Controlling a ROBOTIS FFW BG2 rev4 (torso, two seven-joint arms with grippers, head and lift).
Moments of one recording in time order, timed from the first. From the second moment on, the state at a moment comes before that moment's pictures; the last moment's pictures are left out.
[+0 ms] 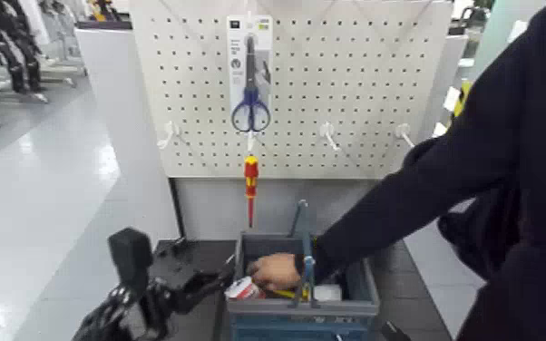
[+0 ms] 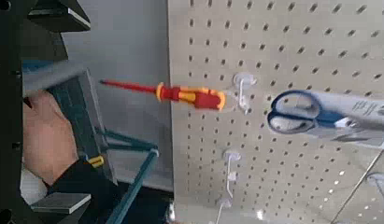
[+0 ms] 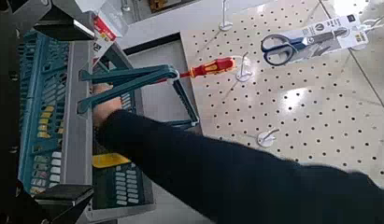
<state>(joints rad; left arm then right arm) 0.11 0.15 -0.09 -1.85 0.24 0.25 -0.35 0.45 -0.03 0.09 -1.76 -0.22 -0.19 0.31</state>
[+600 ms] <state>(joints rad) 0.43 0.10 -0.09 -2.01 0.11 0.10 -0.11 0.48 -0.02 0.08 -1.79 -0.17 -0.25 0.27</state>
